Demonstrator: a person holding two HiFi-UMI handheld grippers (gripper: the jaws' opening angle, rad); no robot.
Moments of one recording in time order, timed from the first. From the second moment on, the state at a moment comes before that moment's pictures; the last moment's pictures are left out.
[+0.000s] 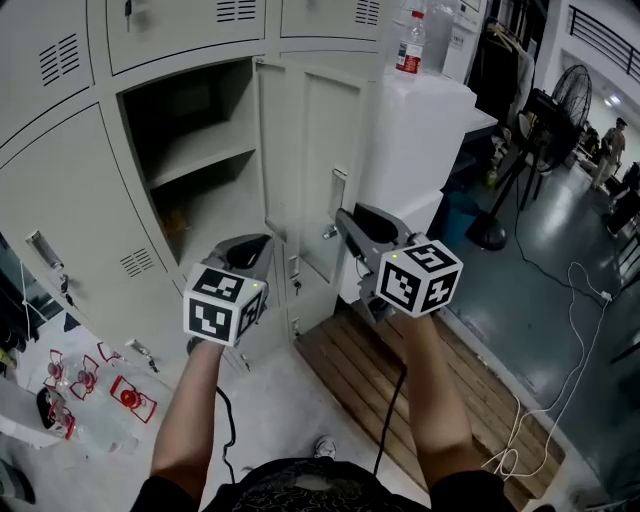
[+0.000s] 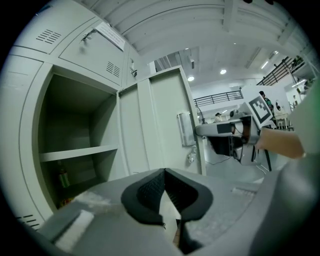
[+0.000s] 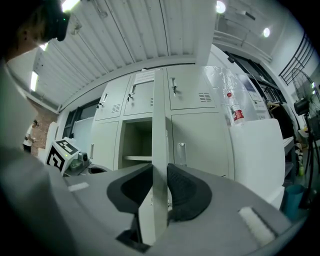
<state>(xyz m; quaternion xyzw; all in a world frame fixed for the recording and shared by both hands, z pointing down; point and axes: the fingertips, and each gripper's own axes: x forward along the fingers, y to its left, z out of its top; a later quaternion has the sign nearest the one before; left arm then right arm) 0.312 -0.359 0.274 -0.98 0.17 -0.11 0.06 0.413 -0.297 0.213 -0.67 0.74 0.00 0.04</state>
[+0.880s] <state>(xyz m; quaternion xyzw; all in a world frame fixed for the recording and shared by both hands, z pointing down) 0.335 -0.369 0.275 -0.97 0.20 -0.11 0.06 0.473 -0.302 0.212 -0.70 0.71 0.02 0.03</state>
